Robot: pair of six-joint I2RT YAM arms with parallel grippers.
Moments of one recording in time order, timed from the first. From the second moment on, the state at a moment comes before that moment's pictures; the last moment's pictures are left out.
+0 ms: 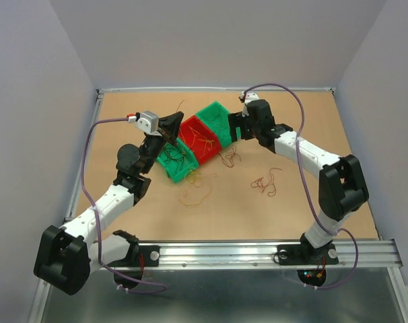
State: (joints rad) left arm -0.45 1.07 0.61 0.85 0.12 -0.18; right arm 0.47 1.73 1.29 -0.16 0.10 0.12
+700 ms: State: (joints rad) left arm -0.46 1.07 0.61 0.85 0.11 -0.17; right arm 0.58 1.97 1.32 -0.27 0.07 0.01
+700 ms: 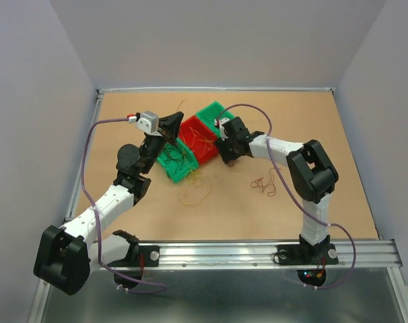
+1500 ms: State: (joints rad) left arm -0.47 1.07 0.61 0.85 0.11 -0.16; right arm 0.58 1.49 1.10 0.01 0.10 0.04
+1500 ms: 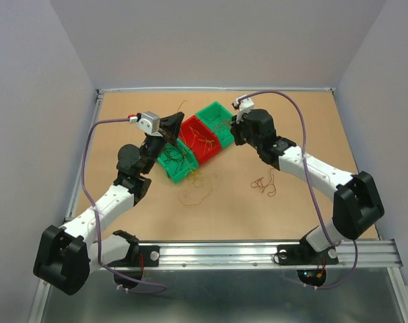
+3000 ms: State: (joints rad) left arm -0.47 1.09 0.61 0.84 0.11 -0.15; right arm 0.56 1.61 1.22 0.03 0.29 0.13
